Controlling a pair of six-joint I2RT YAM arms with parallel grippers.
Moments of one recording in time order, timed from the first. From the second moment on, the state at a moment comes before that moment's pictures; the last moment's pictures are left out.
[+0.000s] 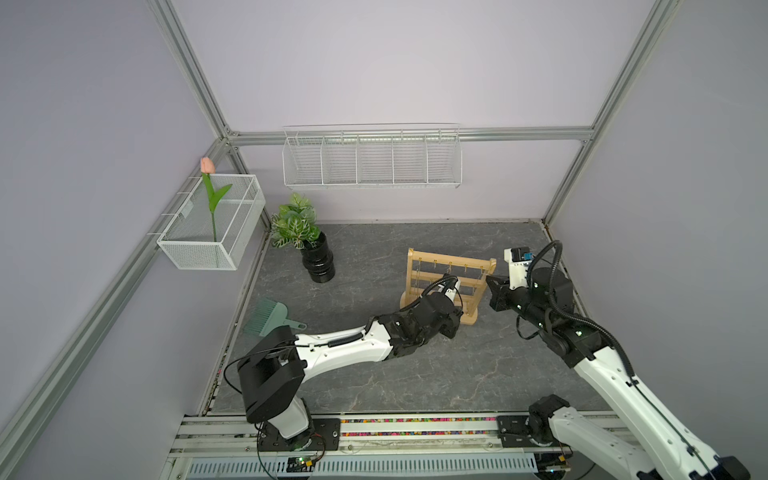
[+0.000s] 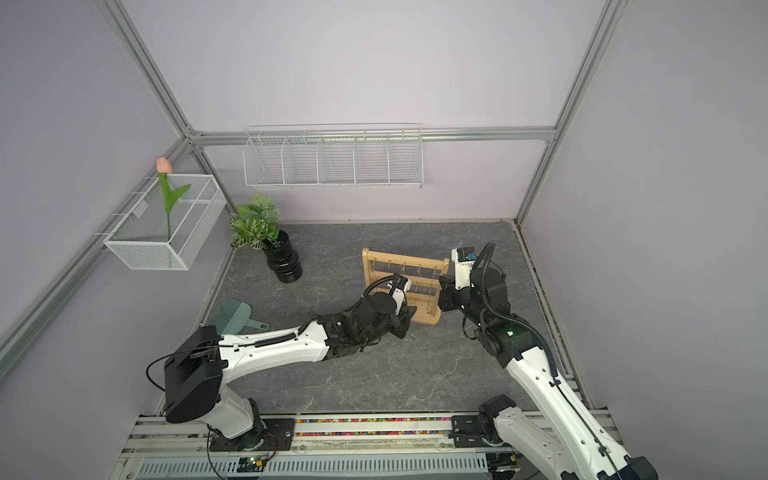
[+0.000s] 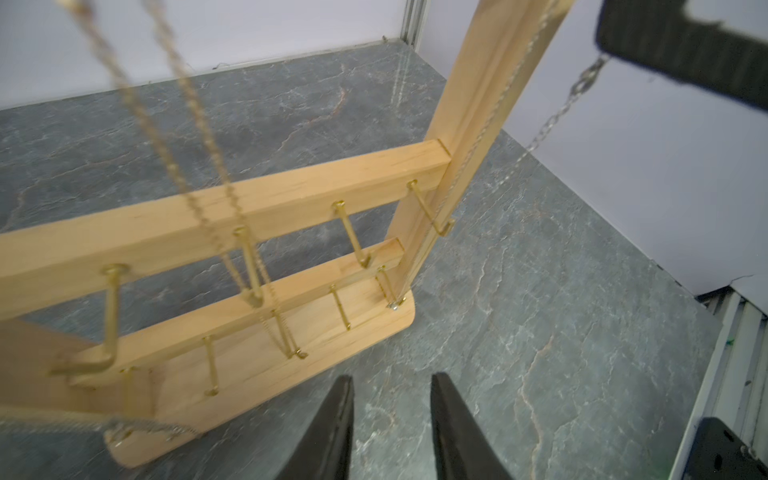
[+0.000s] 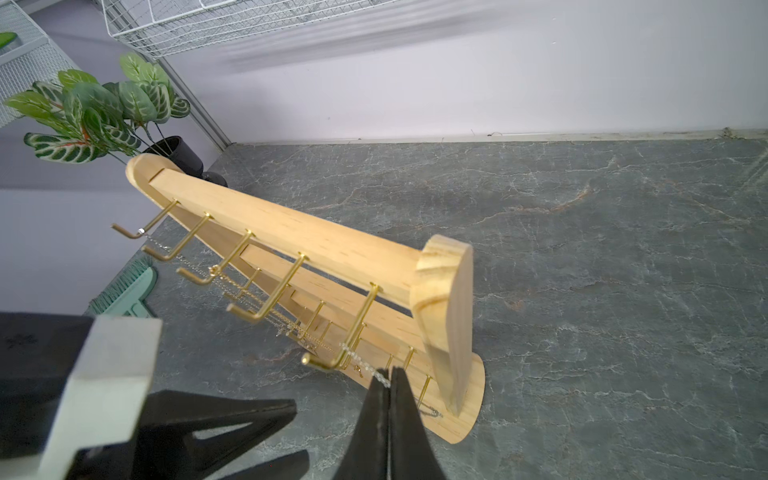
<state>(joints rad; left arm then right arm) -1.16 1.64 1.09 0.07 -0.27 -0.38 0.41 0.88 0.84 -0.40 -0.04 0.26</state>
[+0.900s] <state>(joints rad) -1.16 1.89 1.17 0.38 -0.35 -0.42 0.39 0.88 0.82 -0.40 -0.09 0.26</state>
